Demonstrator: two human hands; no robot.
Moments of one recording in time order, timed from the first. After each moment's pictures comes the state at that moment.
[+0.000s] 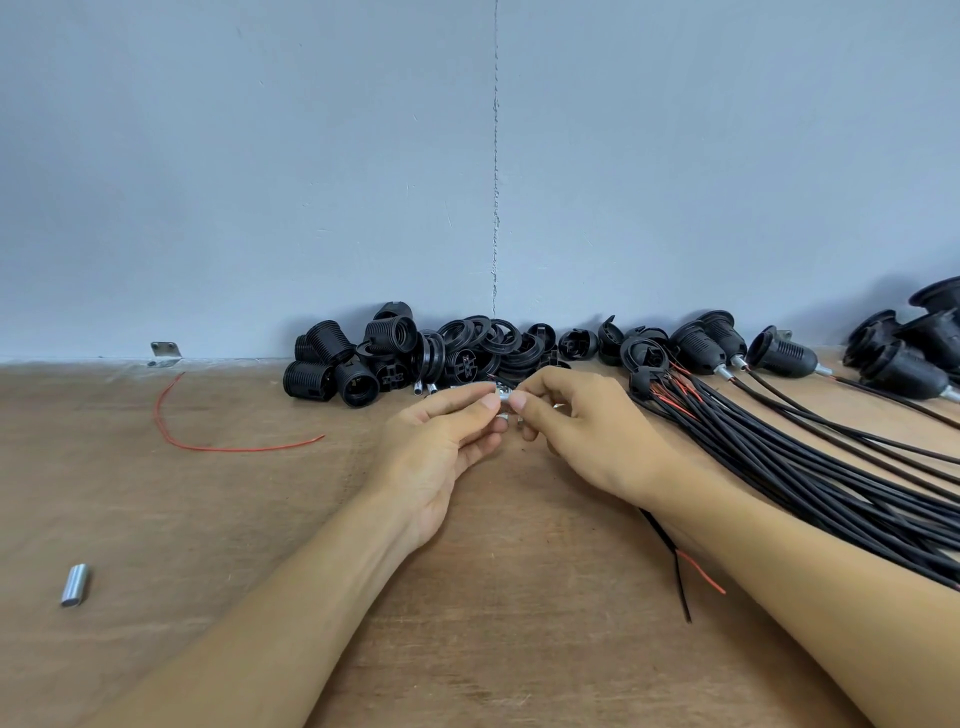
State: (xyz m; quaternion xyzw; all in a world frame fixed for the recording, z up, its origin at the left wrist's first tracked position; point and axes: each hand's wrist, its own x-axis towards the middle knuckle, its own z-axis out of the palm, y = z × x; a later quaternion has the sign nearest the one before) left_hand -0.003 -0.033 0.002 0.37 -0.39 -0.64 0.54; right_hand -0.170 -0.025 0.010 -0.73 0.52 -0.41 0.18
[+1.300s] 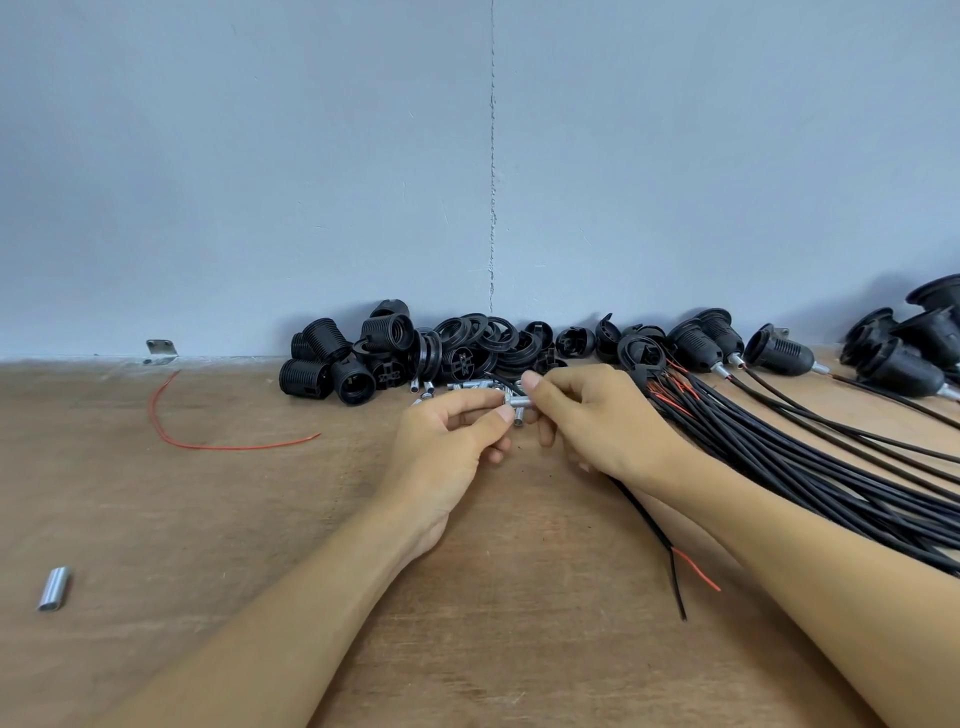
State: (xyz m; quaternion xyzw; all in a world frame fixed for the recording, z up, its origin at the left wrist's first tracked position) left_hand -0.010 -0.033 -0.009 0.40 -0.53 -0.53 0.53; right_hand -0.178 -0.025 0.014 -0.68 0.54 -0.42 0.25
